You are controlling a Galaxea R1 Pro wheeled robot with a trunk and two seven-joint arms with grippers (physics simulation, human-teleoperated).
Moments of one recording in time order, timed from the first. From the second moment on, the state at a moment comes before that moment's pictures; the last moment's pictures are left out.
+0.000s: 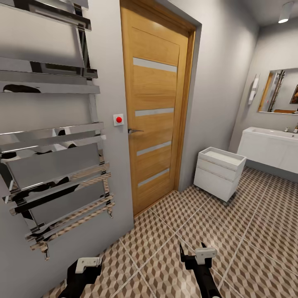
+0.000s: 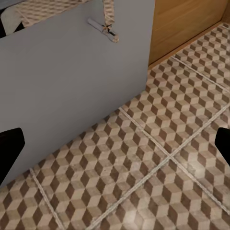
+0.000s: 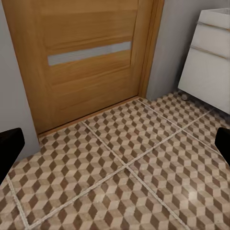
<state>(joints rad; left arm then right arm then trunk) -0.02 0.03 -0.02 -1.15 0.00 0.10 0.07 -0.13 0.05 0.09 -0.93 0.10 -0.32 -0.12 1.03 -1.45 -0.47</state>
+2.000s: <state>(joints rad) -0.02 -0.01 -0.02 -1.22 0.00 0.10 0.07 -0.13 0.13 0.34 -0.99 0.12 -0.32 -0.32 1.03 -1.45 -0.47</state>
